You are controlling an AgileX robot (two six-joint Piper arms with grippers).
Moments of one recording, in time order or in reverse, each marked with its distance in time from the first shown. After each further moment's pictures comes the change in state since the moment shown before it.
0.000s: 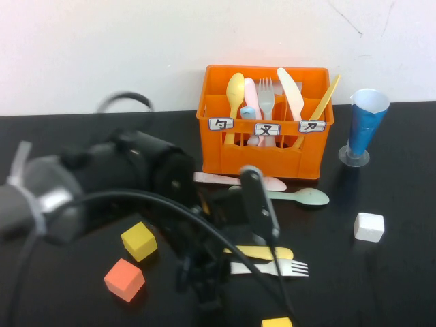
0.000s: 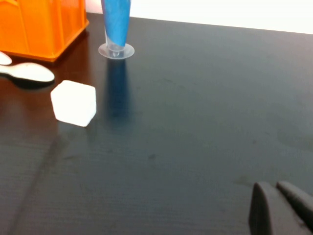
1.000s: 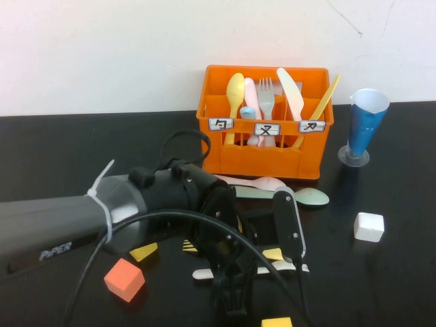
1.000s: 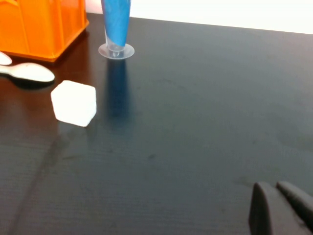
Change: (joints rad) right arm 0.000 0.000 0.000 0.000 0.000 0.000; left arm -0.080 0.154 -0.016 0.032 -0.186 0.019
